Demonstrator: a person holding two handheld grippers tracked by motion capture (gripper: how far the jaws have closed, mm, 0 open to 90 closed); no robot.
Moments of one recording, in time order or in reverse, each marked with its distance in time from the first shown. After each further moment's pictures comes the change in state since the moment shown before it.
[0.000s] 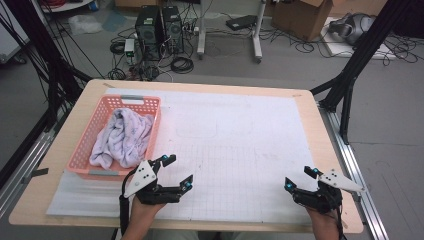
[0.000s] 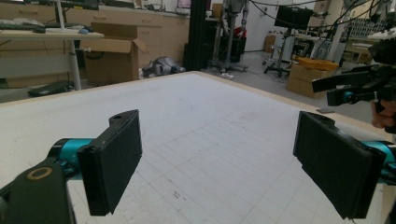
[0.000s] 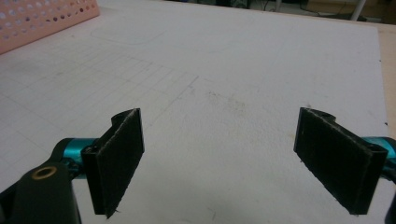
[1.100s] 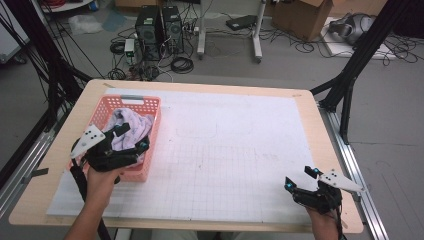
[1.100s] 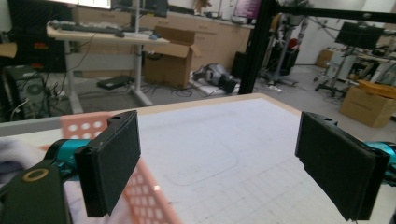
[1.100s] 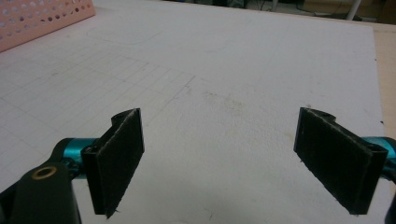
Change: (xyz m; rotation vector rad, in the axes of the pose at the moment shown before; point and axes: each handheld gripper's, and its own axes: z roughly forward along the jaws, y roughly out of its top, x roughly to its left) left arm 0.098 0.068 -0.046 0.015 0.240 -0.088; right arm -0.001 -0.001 0.001 0.001 -0.013 0.003
